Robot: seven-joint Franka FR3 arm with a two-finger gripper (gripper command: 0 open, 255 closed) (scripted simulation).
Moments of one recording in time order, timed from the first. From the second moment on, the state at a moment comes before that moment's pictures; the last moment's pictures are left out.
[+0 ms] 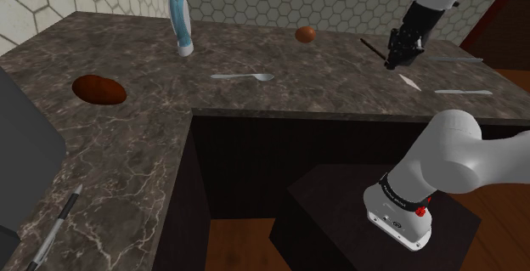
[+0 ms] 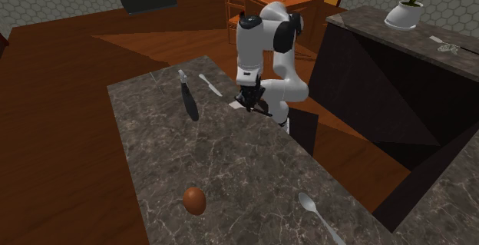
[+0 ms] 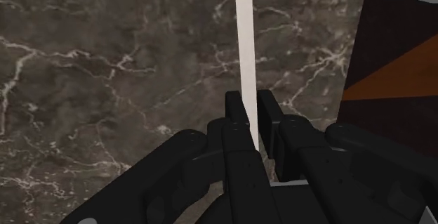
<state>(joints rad) 0.27 -1.06 -0.39 -2.49 -0.29 1.50 -0.91</state>
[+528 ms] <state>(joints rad) 0.25 -0.99 -0.59 -2.37 -0.43 1.51 -1.09</state>
